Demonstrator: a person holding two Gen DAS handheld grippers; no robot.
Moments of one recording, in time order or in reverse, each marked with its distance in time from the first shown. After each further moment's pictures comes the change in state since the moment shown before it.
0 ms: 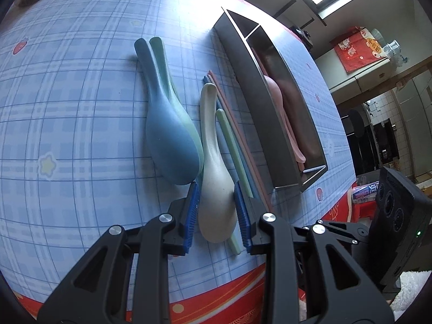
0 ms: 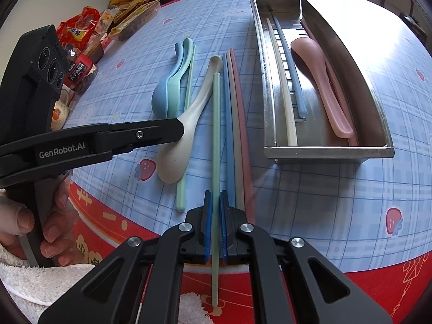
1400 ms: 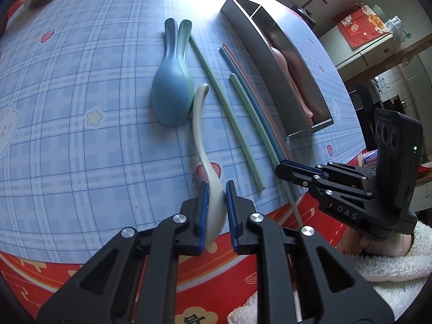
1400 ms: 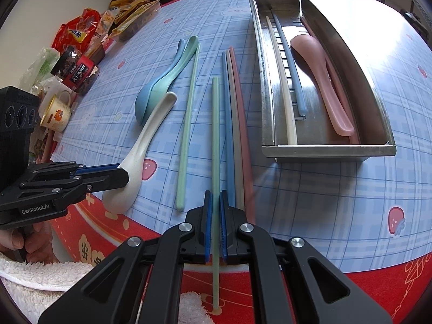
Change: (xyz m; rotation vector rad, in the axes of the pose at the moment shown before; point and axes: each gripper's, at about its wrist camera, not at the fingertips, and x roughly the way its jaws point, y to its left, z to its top) left arm -0.040 0.019 -0.040 0.067 0.091 0.080; right arm 0.000 -0.003 -0.001 0.012 0.003 0.022
